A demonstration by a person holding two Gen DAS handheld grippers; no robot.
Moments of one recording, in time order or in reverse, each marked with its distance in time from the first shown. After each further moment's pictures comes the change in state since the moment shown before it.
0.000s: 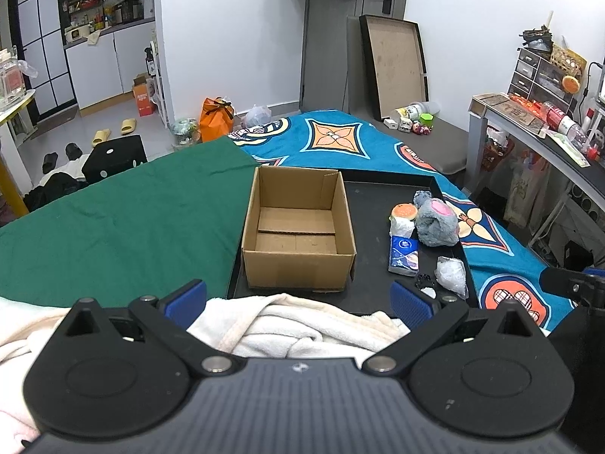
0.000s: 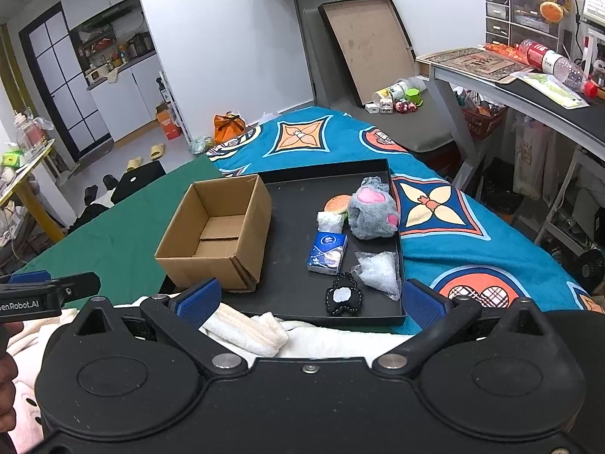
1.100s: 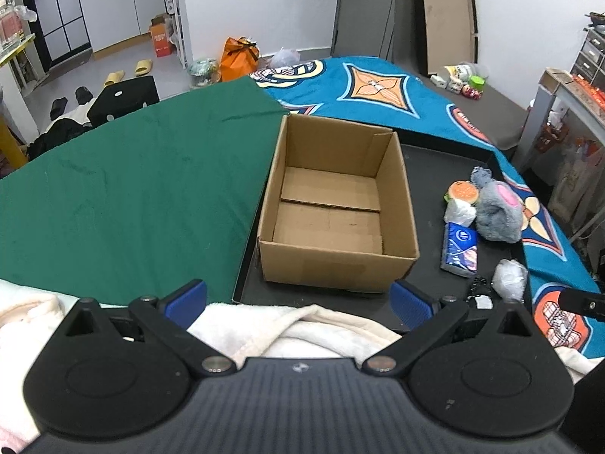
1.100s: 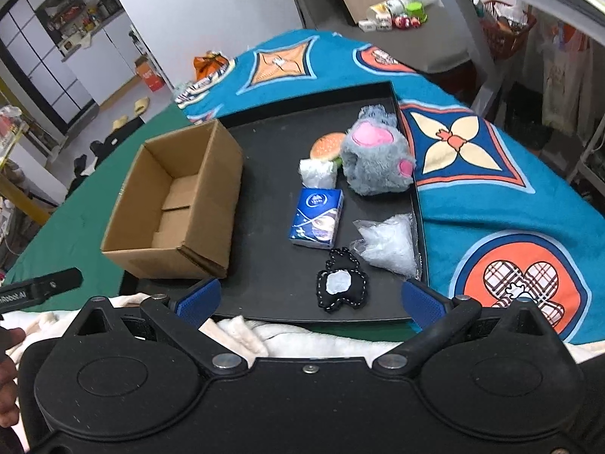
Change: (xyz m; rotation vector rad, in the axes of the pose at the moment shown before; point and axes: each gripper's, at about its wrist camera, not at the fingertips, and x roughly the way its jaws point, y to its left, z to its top) left arm 0.116 0.026 0.026 -0.079 0.189 0.069; right arm 0.125 -0.034 0.015 0.079 0.252 0.027
